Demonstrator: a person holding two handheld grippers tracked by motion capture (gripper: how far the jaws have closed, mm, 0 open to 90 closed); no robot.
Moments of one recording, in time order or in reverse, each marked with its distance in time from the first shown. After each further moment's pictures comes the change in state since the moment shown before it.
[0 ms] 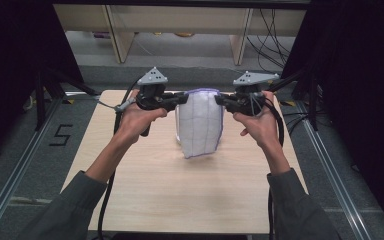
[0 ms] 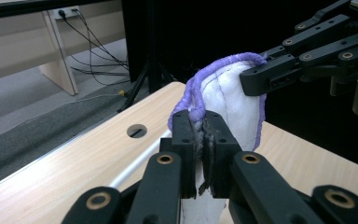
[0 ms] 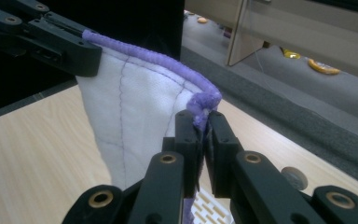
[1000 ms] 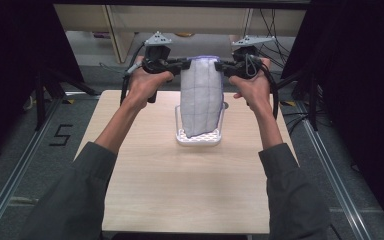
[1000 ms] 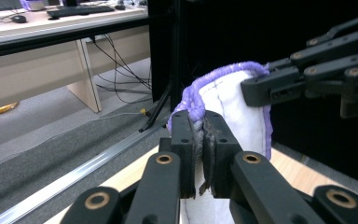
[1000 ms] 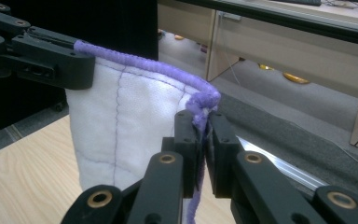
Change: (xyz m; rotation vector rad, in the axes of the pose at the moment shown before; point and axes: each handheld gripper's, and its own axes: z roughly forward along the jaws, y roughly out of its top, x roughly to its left) left arm 0.045 0.060 0.034 -0.066 0.077 -0.012; right arm -0.047 0.062 0.032 -0.051 -0.068 0.057
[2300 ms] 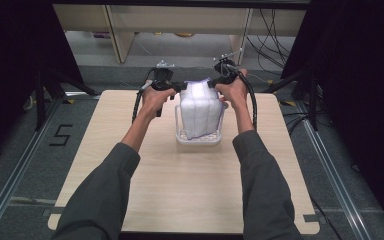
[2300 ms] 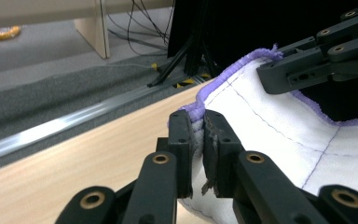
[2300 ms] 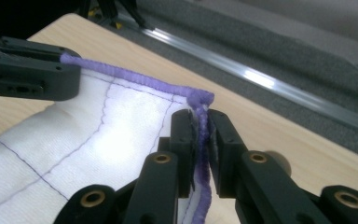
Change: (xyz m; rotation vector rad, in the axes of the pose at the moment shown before) left arm 0.055 -0.098 0.078 0.160 0.062 -0.164; right arm -0.035 -0.047 0.109 0.320 -0.058 0.104
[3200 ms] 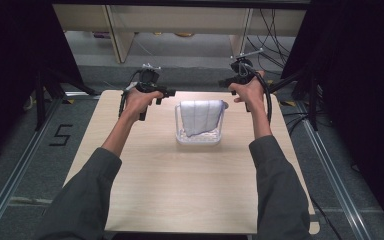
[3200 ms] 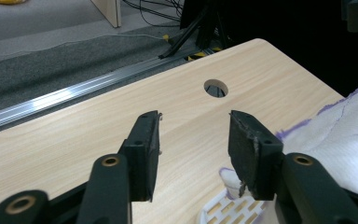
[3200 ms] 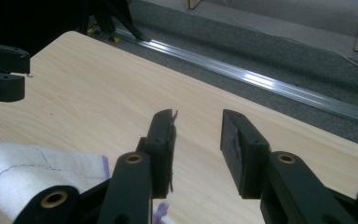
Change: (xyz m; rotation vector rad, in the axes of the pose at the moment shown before) left arm 0.020 -0.007 -0.039 0.118 0.040 -0.020; right arm -0.023 -0.015 -0.039 -0.056 0.002 0.067
